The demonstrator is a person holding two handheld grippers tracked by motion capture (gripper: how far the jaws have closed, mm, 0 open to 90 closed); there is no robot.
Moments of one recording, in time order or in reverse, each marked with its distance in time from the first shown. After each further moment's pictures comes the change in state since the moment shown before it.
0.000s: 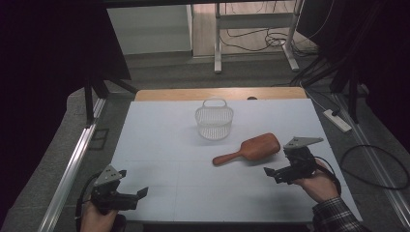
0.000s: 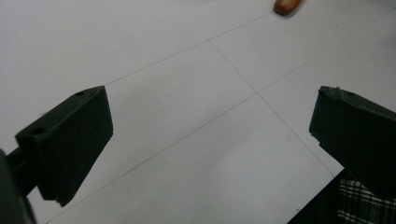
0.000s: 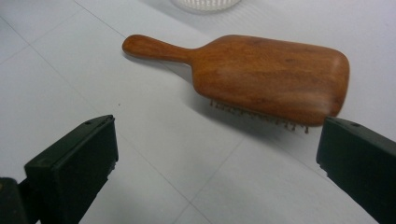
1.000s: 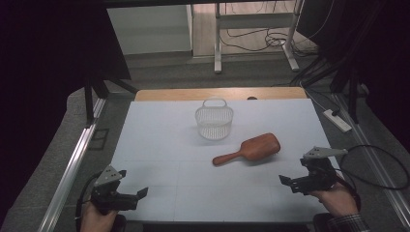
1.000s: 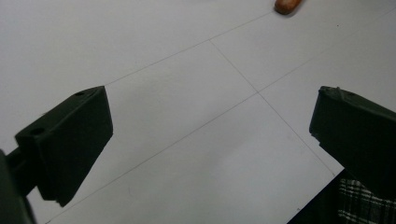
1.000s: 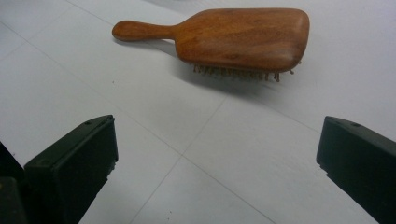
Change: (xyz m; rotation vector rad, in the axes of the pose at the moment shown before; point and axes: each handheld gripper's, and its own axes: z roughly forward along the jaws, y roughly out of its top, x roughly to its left) left arm 0.000 0.000 0.000 0.001 0.003 0.003; right arm -0.008 -0.034 -0.034 -0.025 -0.031 0.090
